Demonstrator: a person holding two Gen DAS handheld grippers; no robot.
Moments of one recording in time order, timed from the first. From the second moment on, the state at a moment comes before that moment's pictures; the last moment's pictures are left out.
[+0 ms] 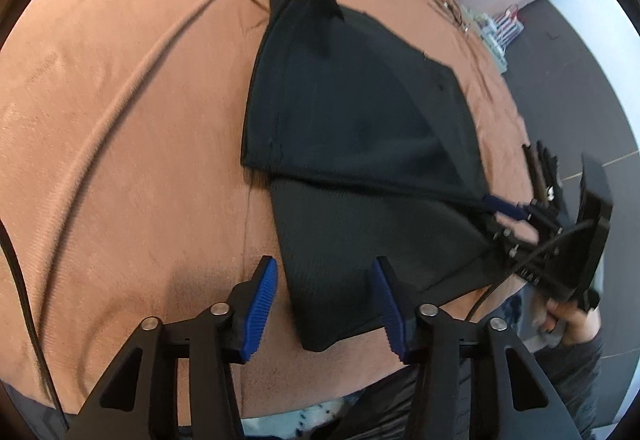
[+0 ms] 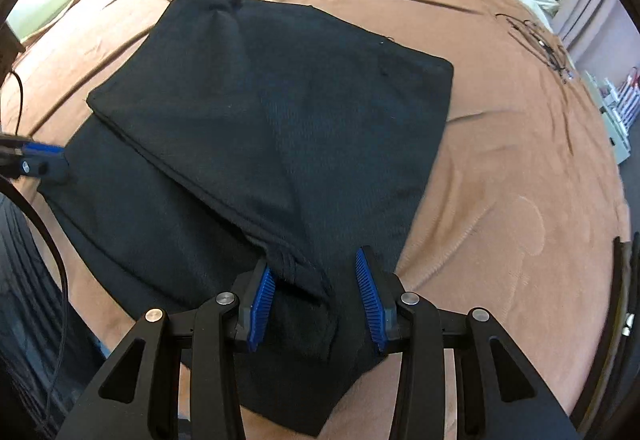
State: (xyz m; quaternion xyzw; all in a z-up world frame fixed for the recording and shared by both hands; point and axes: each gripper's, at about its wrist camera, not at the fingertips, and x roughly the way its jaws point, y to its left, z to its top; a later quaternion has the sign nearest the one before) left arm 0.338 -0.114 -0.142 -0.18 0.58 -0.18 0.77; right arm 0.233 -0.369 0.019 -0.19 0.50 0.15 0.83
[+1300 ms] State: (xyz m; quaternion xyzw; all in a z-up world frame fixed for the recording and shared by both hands) left arm 0.346 -0.126 -0.141 -0.12 0.58 -0.17 0.78; right arm 0.195 -0.425 0.050 -0.06 0.51 0.09 0.86
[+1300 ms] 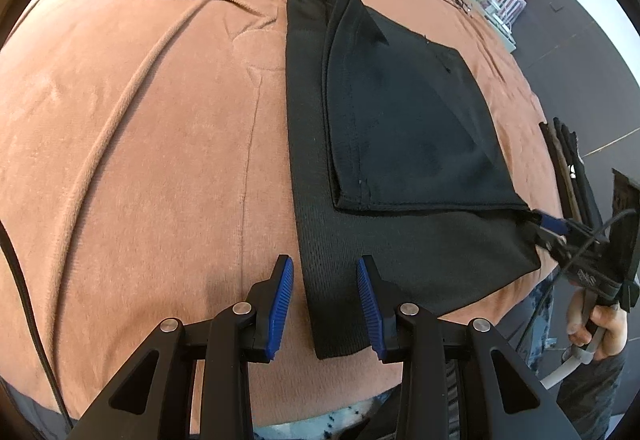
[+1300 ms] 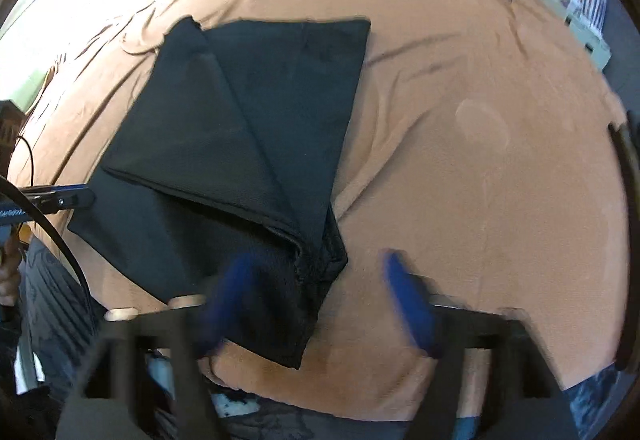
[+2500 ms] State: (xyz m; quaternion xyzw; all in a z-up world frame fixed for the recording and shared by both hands) left arm 0.346 -0.090 -0.162 -0.19 0.55 -0.22 0.78; right arm 0.310 -0.319 0.010 -0.11 0.52 0.05 0.85
